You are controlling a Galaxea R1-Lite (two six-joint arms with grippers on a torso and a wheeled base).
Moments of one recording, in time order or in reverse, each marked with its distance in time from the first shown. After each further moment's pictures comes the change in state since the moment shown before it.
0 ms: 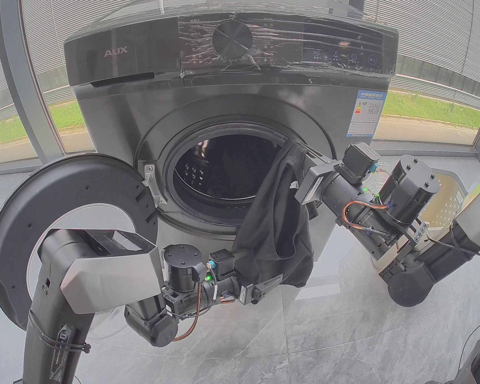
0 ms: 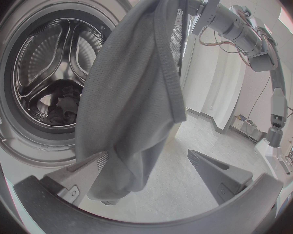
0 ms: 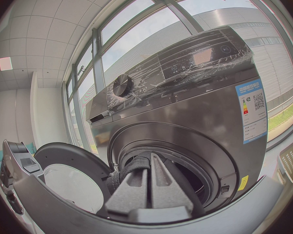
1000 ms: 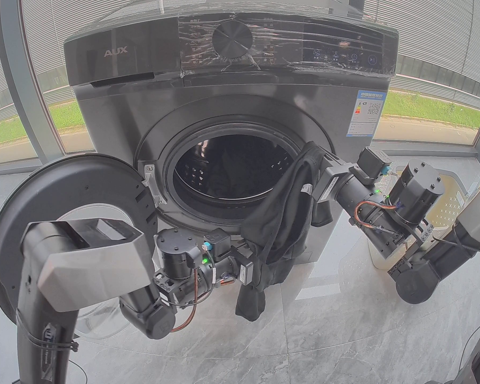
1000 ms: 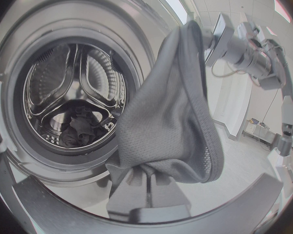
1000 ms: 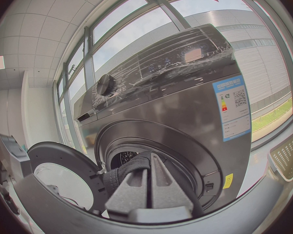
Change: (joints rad) left arm -0.001 -0.076 -0.034 0.001 0.112 0.010; right arm -0.063 -0.003 0.052 -0.027 -0.031 0.026
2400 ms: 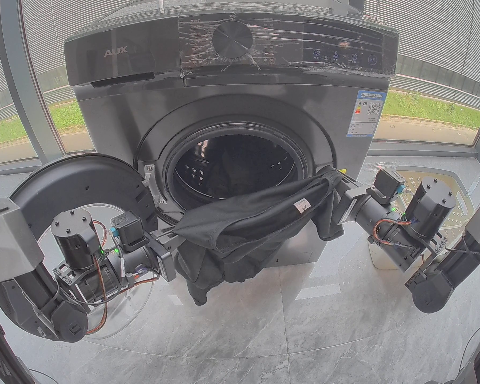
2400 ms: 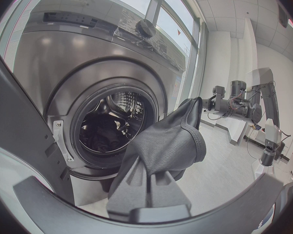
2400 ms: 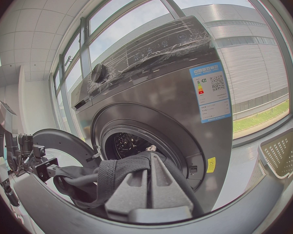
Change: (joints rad) left arm 0.199 -0.453 0.446 0.001 -0.134 -0.016; right arm -0.068 -0.036 0.171 -0.028 0.061 0.010
